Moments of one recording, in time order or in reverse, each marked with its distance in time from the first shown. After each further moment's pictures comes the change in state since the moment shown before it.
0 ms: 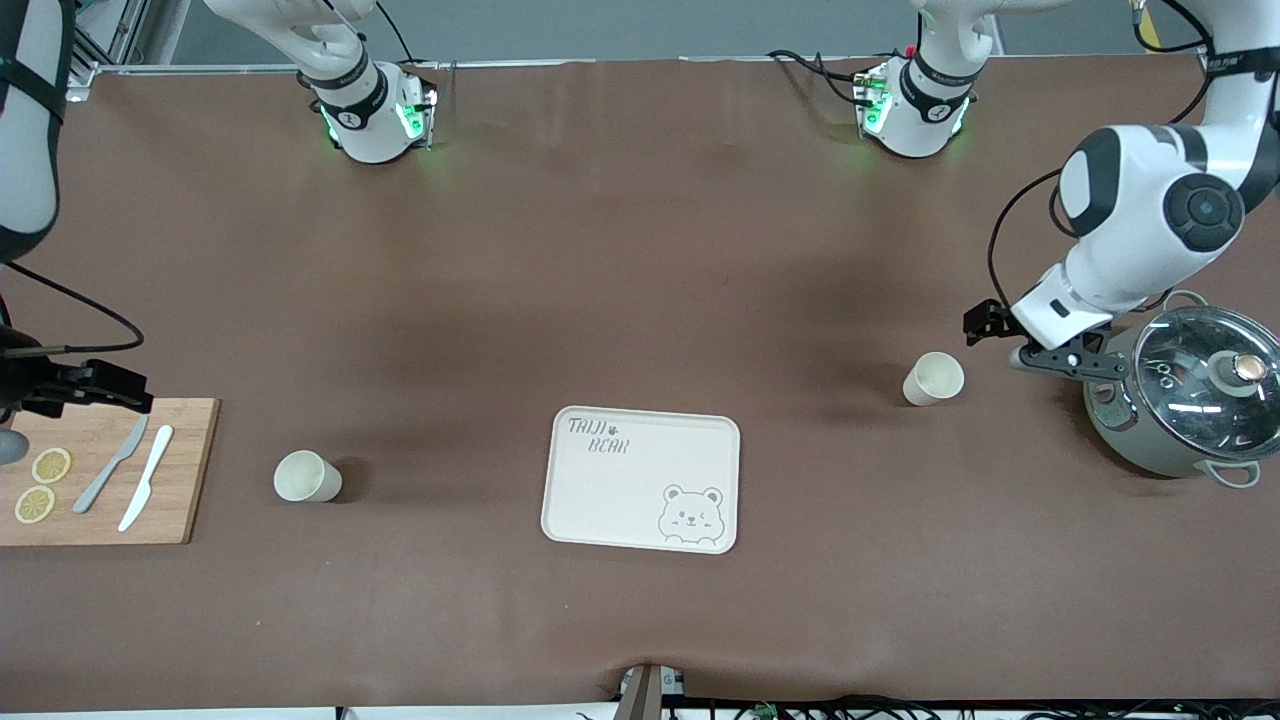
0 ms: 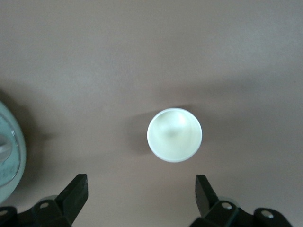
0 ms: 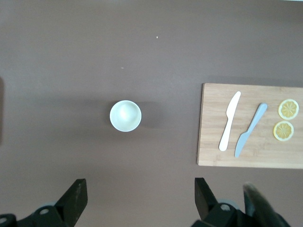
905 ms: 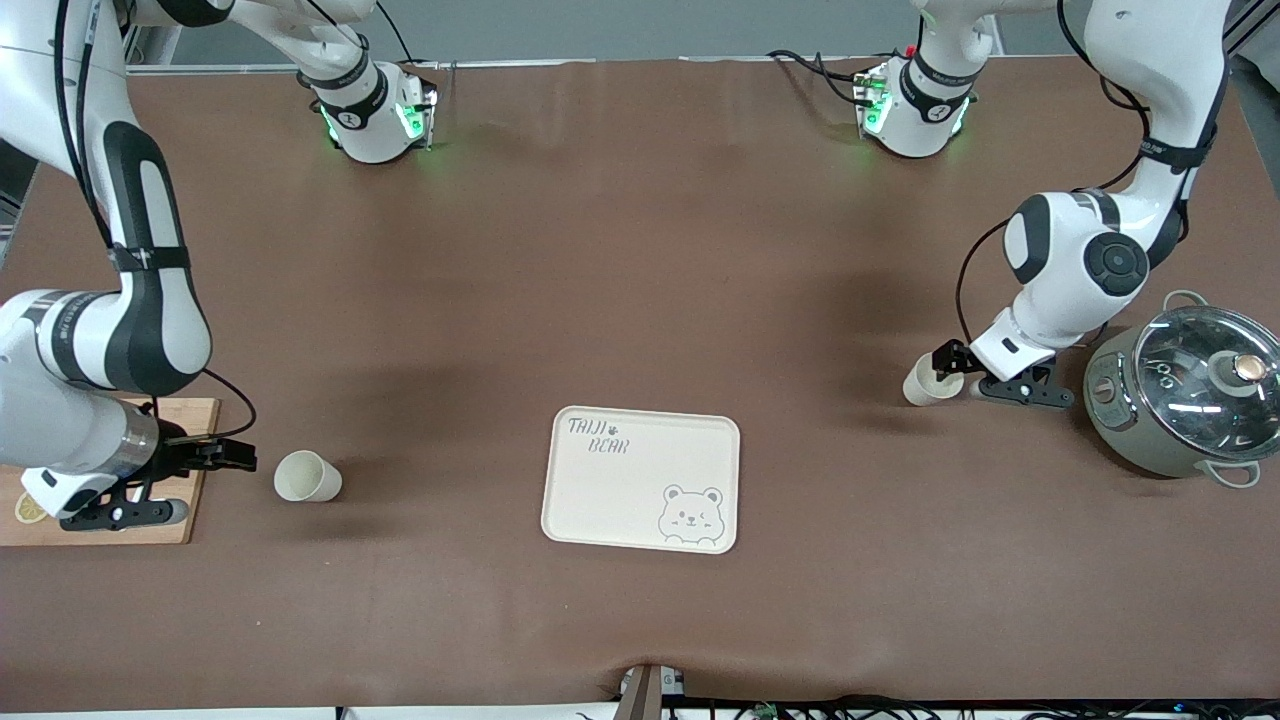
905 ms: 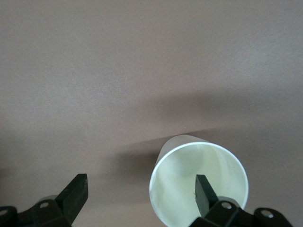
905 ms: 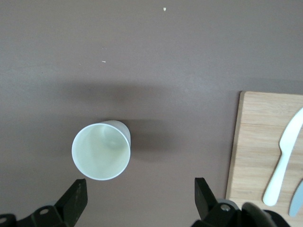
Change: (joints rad) left arm 0.014 0.195 0.000 -0.109 0.000 0.377 0.000; right arm -0.023 0.177 0.009 -0.253 0.036 0.414 -0.042
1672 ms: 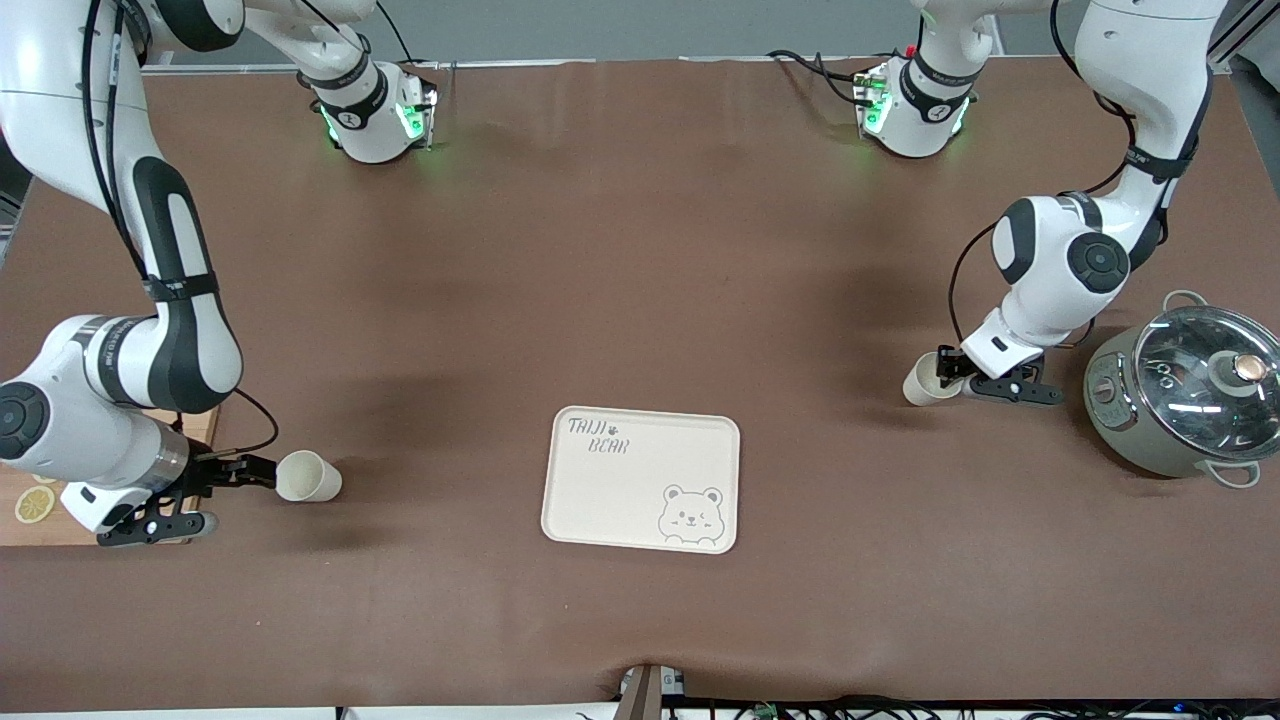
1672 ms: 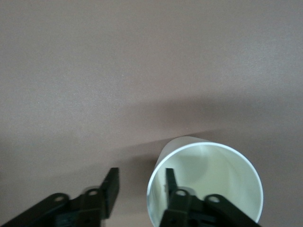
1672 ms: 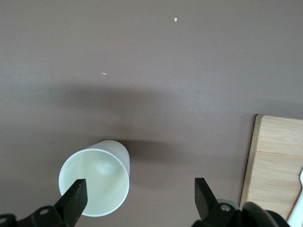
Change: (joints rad) left arm 0.000 0.022 0.000 -0.031 0.000 0.082 0.002; right arm 0.006 0.071 0.005 -0.002 0.003 0.120 -0.037
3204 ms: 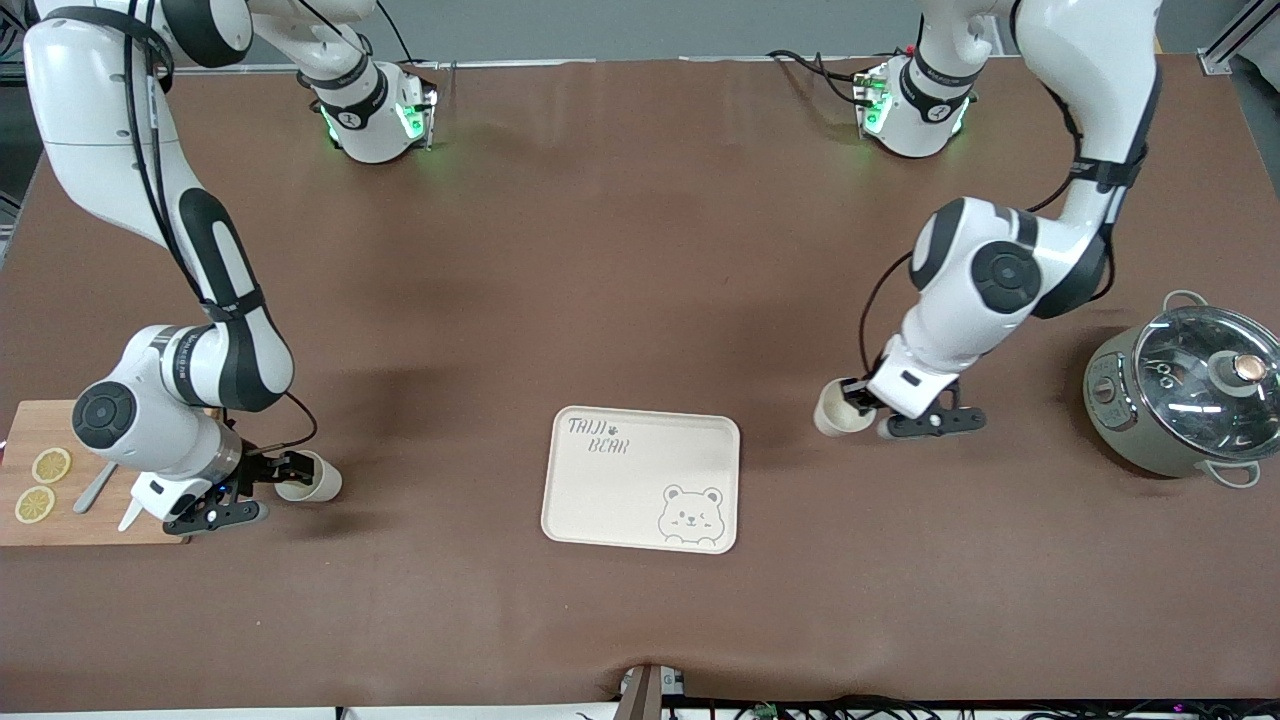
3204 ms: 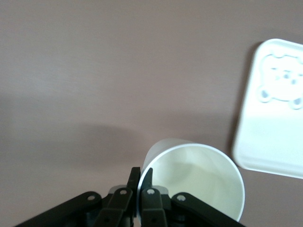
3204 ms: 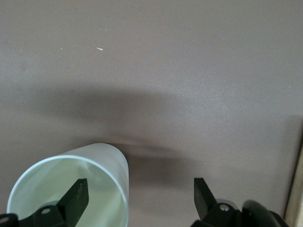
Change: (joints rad) left arm -0.218 0.070 -0.112 0.432 0.000 -0.358 -0.622; right arm 0.009 0.044 0.005 -0.148 0.000 0.222 -0.047
